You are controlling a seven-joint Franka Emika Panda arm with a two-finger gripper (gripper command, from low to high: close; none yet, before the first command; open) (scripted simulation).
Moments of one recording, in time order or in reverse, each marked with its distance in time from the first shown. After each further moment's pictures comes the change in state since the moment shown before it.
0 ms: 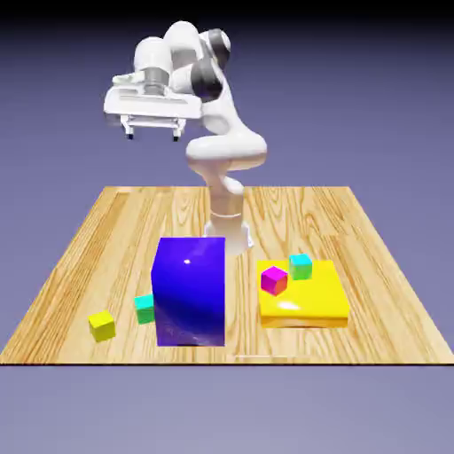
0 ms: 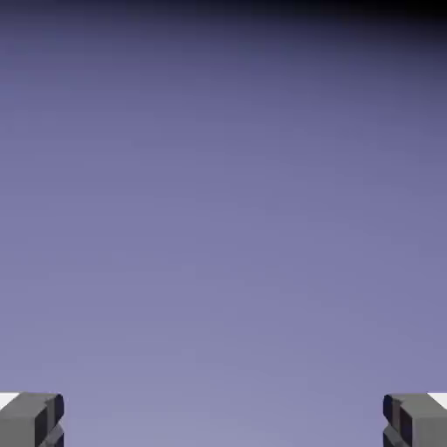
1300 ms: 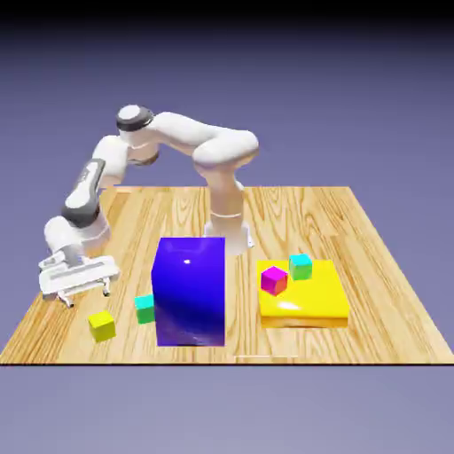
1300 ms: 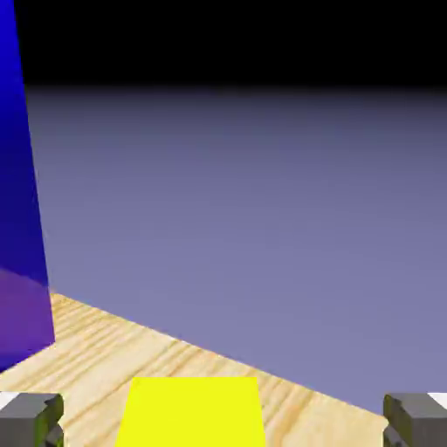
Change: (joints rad) arm 0.604 -0.572 -1.347 0.399 -0.024 -0.298 -1.248
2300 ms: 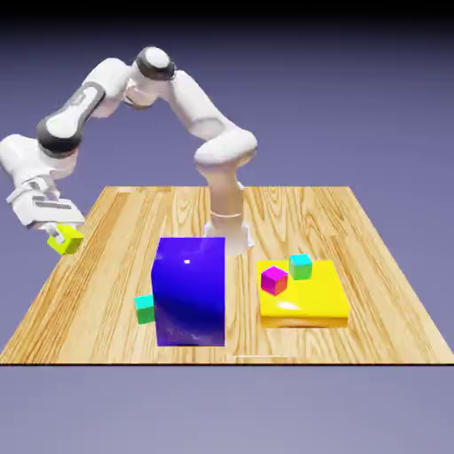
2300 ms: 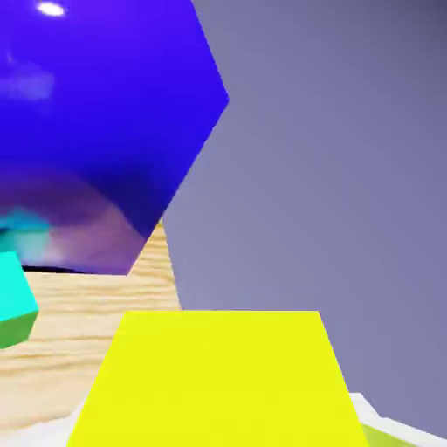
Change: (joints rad) arm 0.061 0.749 0.296 0.168 0.144 -0.511 -0.521
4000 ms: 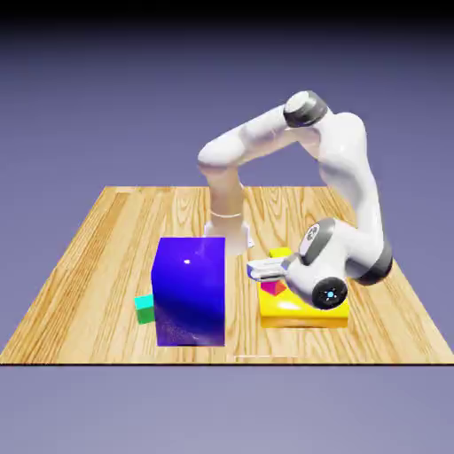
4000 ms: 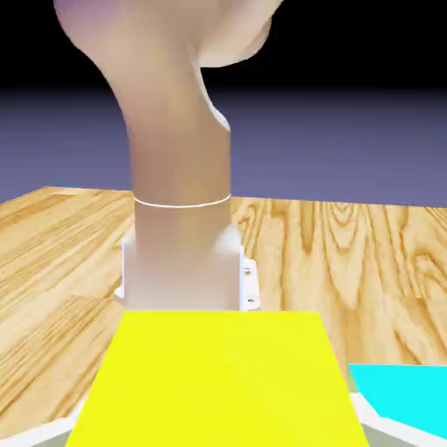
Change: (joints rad) arm 0.178 1.720 0.680 0.315 0.349 -1.128 -1.210
